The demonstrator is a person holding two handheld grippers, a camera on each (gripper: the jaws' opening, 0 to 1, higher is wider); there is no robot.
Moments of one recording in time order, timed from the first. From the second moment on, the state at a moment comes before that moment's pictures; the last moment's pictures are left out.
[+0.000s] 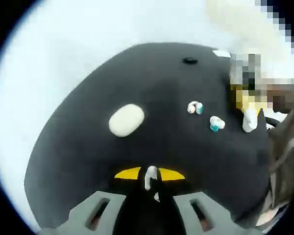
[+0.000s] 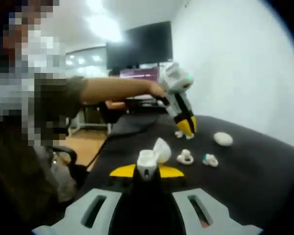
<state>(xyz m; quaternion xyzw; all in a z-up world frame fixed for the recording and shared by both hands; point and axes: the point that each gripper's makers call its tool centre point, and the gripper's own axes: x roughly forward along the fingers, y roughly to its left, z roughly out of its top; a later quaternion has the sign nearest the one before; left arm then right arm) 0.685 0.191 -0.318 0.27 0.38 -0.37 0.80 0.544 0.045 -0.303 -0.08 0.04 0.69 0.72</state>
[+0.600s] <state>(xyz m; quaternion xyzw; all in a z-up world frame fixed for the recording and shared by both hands) 0.673 0.198 -0.312 0.25 0.35 -0.46 0.78 0.539 0.046 -0.303 -0.09 0.04 0.69 0.72</state>
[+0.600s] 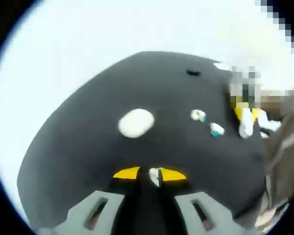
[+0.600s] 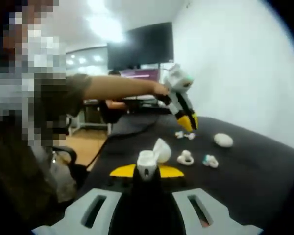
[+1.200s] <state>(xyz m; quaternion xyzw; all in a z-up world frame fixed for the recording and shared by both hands) 0.697 0.201 -0.321 0.26 0.35 -0.44 0.79 0.538 0.047 -0.300 -0.08 0.04 0.69 0.72</state>
